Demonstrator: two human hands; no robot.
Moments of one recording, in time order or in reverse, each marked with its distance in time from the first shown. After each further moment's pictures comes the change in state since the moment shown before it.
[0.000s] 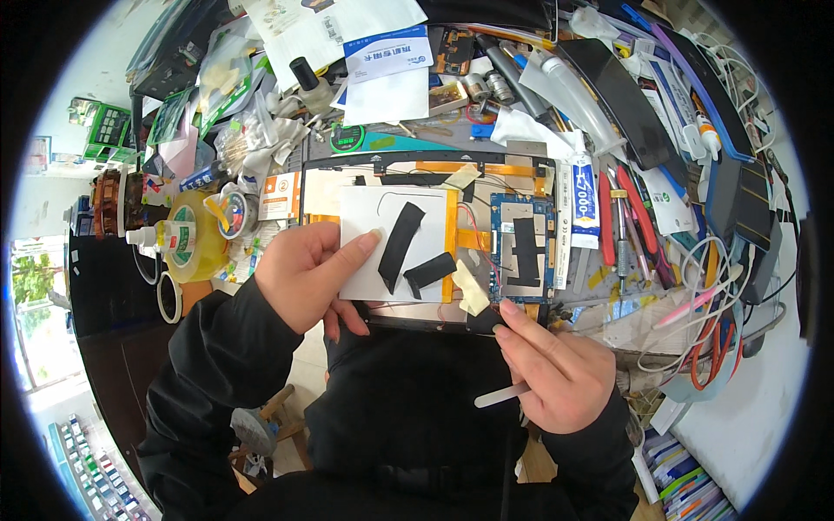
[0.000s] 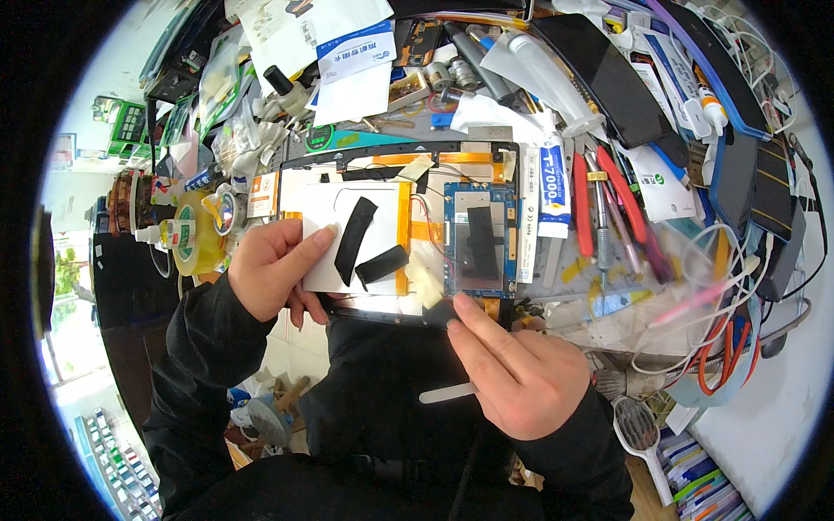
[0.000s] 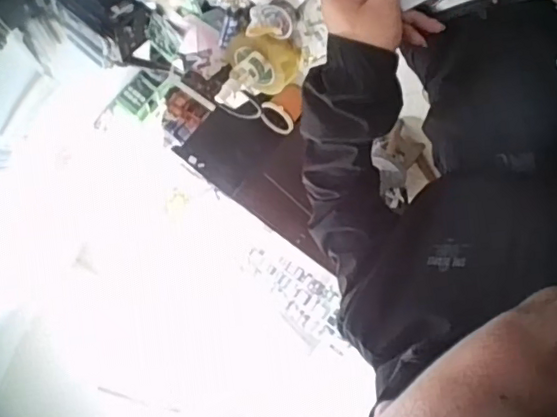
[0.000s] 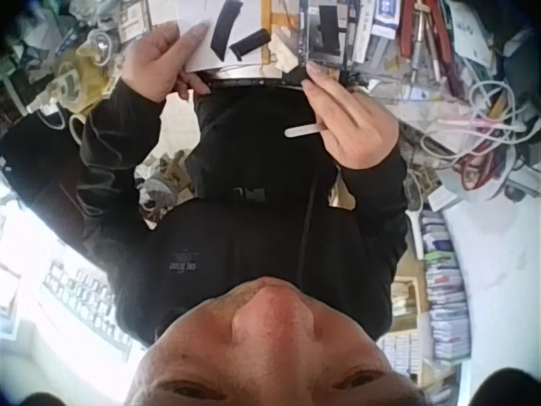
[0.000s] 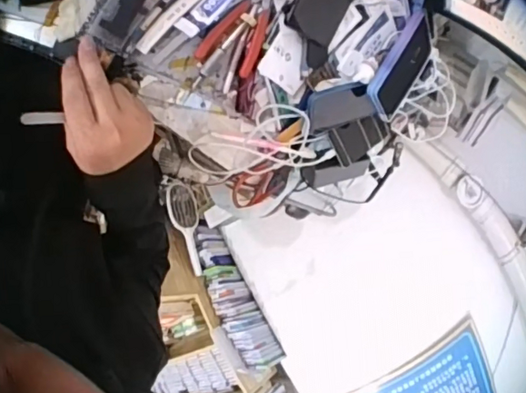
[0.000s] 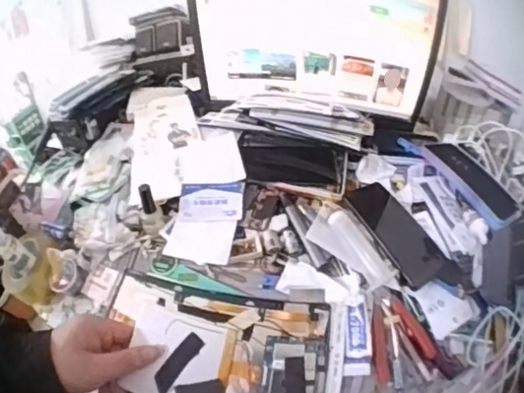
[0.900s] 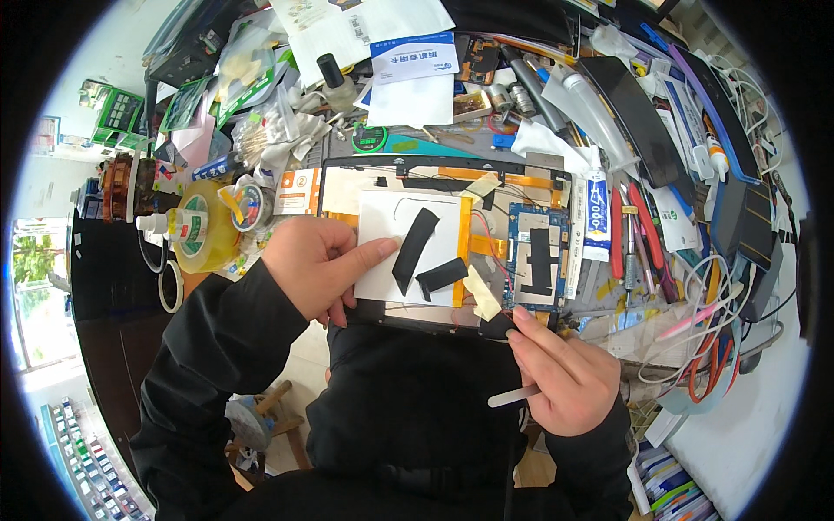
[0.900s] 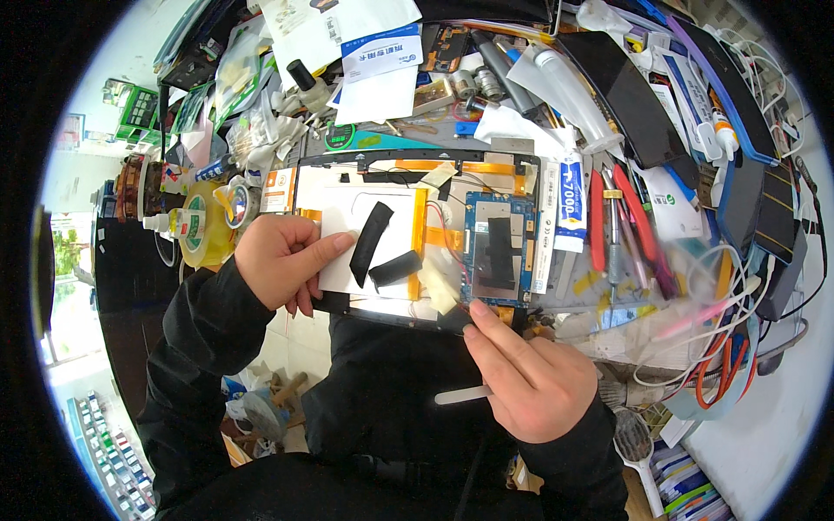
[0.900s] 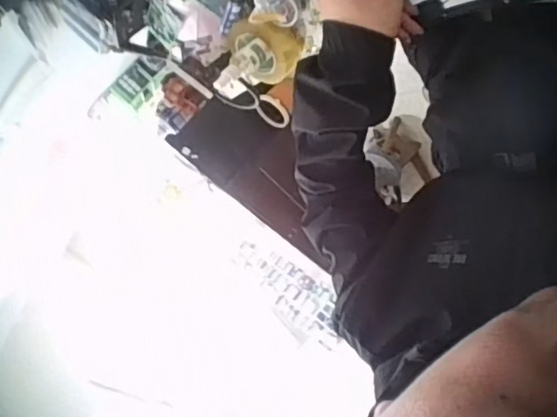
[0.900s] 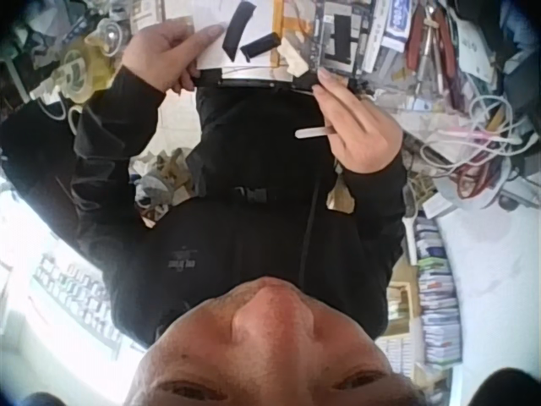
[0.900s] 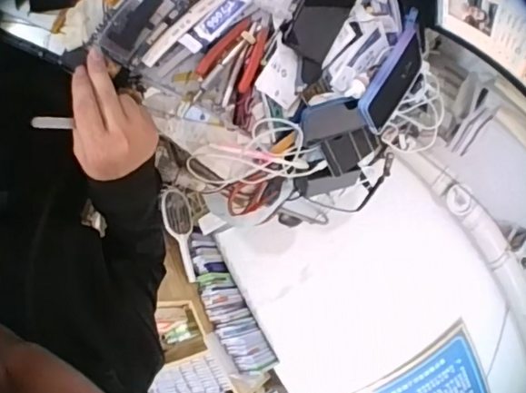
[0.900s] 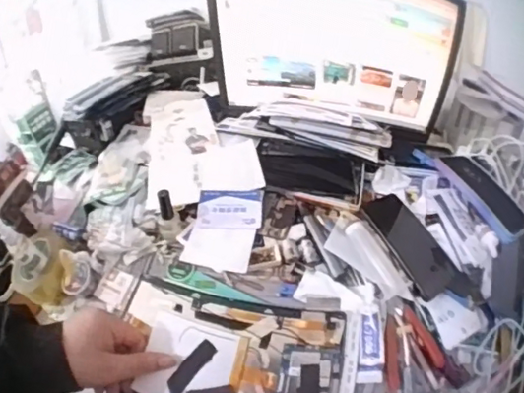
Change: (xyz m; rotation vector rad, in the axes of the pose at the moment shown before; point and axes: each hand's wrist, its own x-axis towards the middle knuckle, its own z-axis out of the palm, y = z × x) left_hand 0.001 0.008 -0.010 0.296 0.086 -0.060; right_hand 0.004 -0.002 -0.003 0.004 -0.045 0.040
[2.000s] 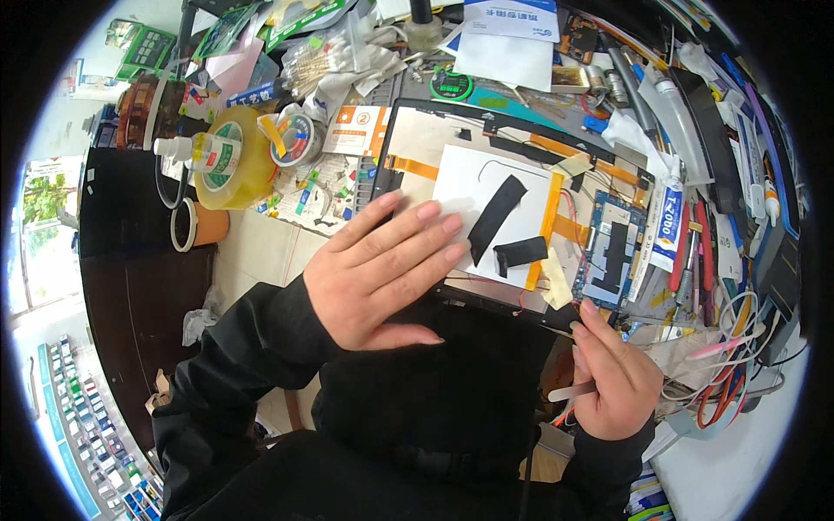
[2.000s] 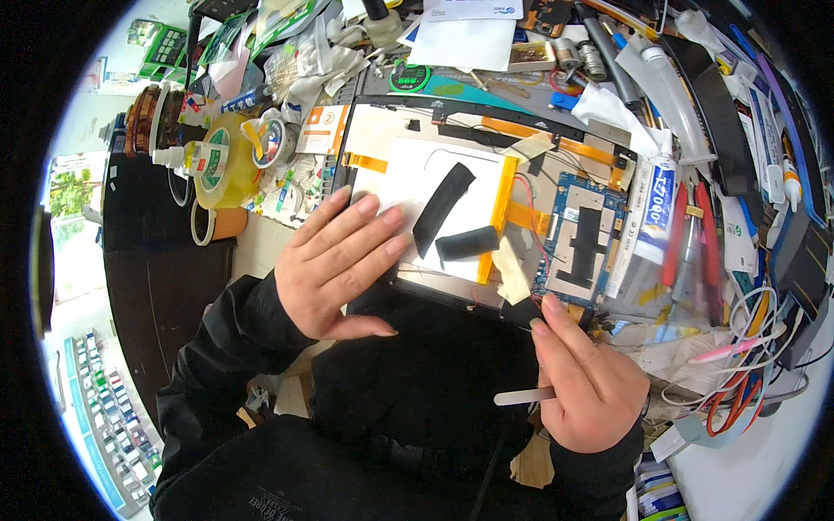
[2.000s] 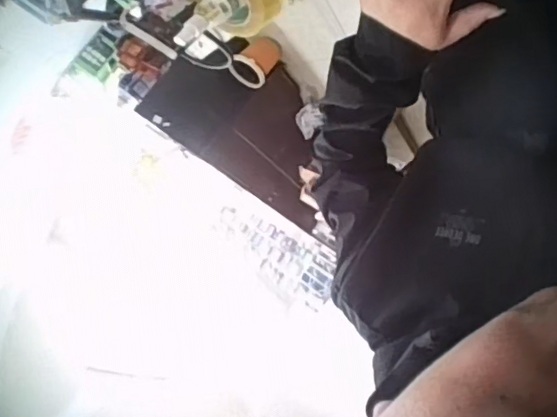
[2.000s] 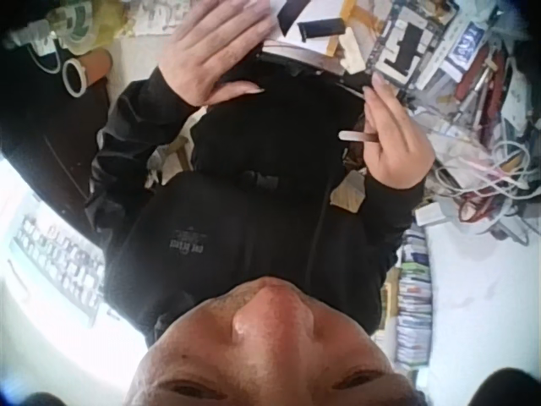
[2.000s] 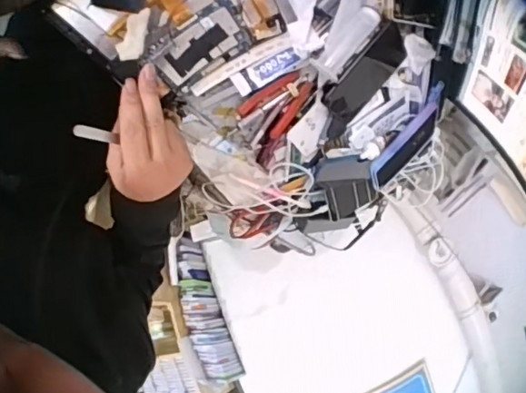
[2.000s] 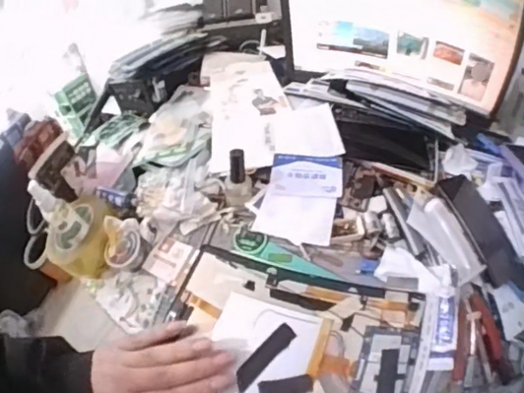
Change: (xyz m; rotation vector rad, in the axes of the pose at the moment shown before) left_hand -0.011 -0.086 0.021 0.784 0.347 1.131; right_hand -0.002 0.003 0.007 -0.041 0.006 -0.046
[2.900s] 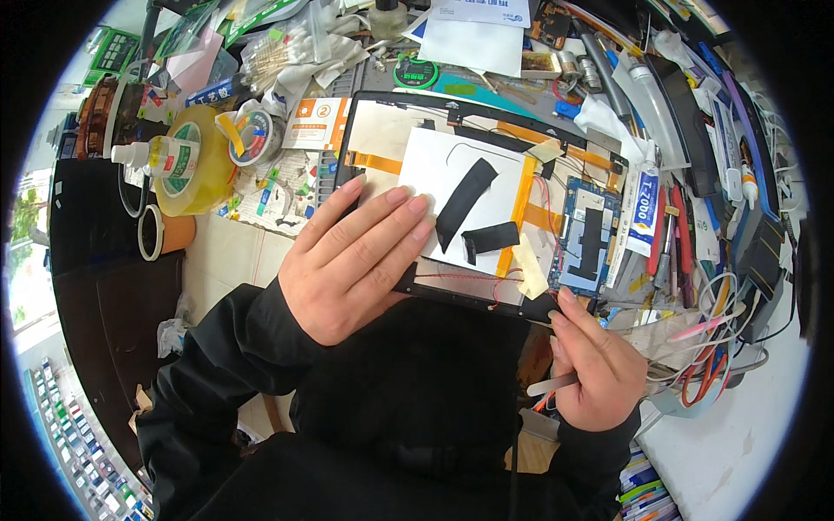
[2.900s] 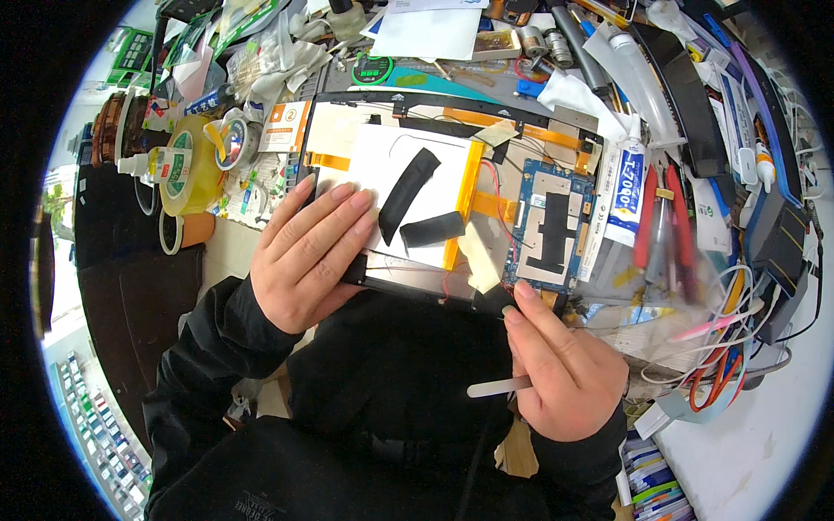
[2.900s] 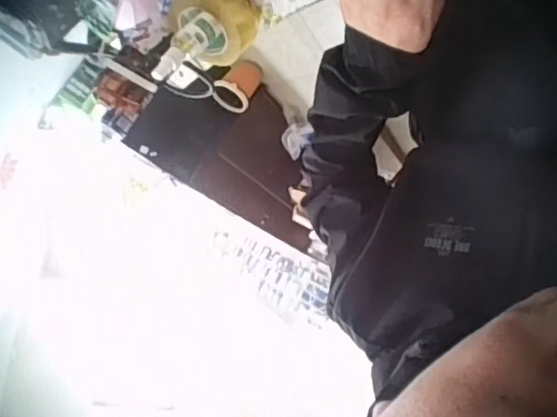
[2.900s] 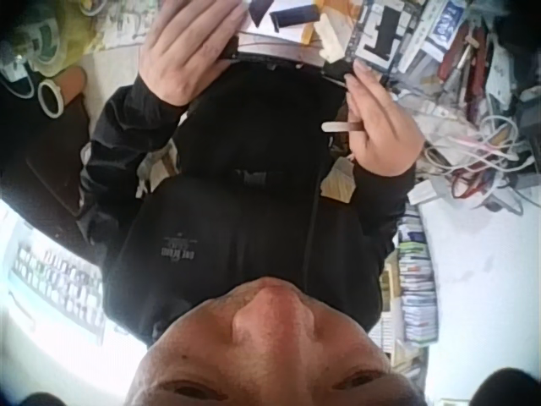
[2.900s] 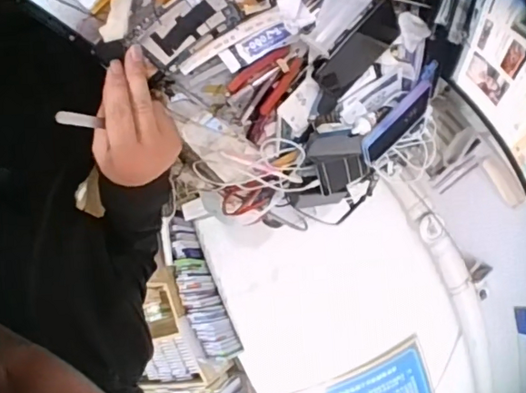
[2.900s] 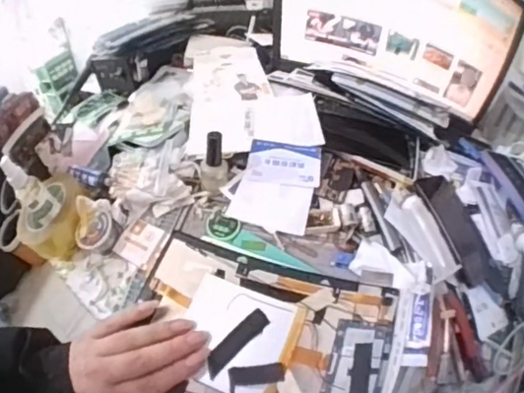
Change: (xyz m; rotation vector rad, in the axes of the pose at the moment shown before) left_hand 0.005 0.002 0.018 0.093 0.145 -0.011; right_hand 0.004 -0.012 -0.007 -0.003 -0.056 0.083
